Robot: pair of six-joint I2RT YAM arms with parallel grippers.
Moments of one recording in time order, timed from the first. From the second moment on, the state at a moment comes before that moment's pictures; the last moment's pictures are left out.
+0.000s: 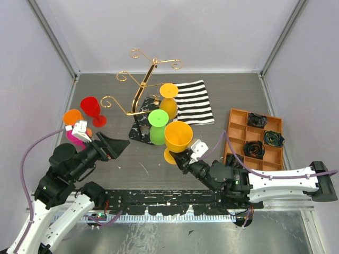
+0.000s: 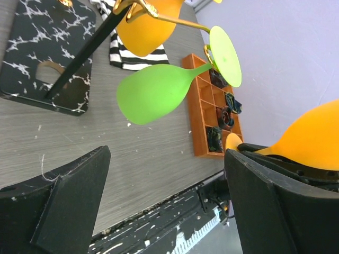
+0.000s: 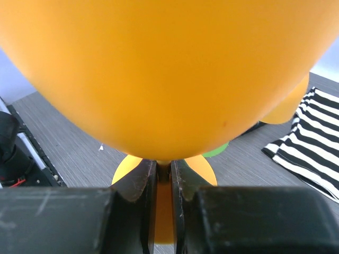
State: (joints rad) left arm -0.55 0.34 0.79 -0.64 0.05 -0.77; right arm 1.51 0.80 0.53 0.33 0.71 0.02
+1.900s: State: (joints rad) left arm -1.48 0.92 0.66 0.31 -0.63 -0.83; right arm 1.51 0.49 0.28 0.72 0.73 -0.06
